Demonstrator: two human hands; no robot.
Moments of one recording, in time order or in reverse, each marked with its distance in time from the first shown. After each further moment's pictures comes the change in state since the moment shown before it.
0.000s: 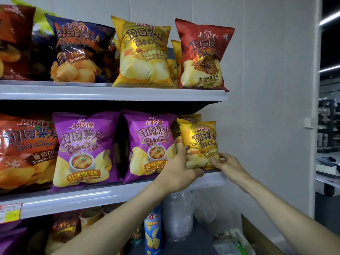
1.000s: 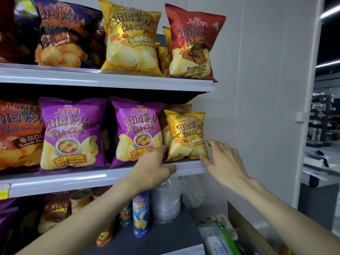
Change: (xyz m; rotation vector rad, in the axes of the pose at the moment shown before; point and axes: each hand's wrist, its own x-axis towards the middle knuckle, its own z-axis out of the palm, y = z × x) left_hand -0.035 0.001 -0.007 0.347 0.116 0.013; right_hand -0.075 -0.037 -0.025 -0.883 0.112 -0.345
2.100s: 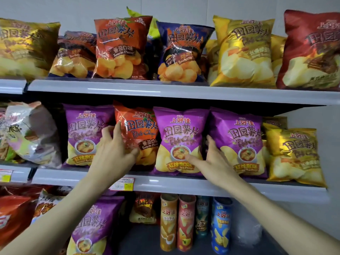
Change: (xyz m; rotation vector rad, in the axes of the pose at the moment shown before) left_hand -0.116 -0.218 -0.233 0.295 0.511 -0.390; right_hand 0.033 -0.307 0.045 0.706 -0.221 -0.105
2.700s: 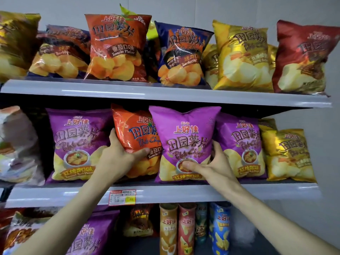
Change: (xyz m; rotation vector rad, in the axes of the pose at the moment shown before) left_hand 0.045 -0.023 0.019 -0.421 -0.131 -0.164; right_hand 0.003 -0.008 0.031 0.360 0.235 -0.010
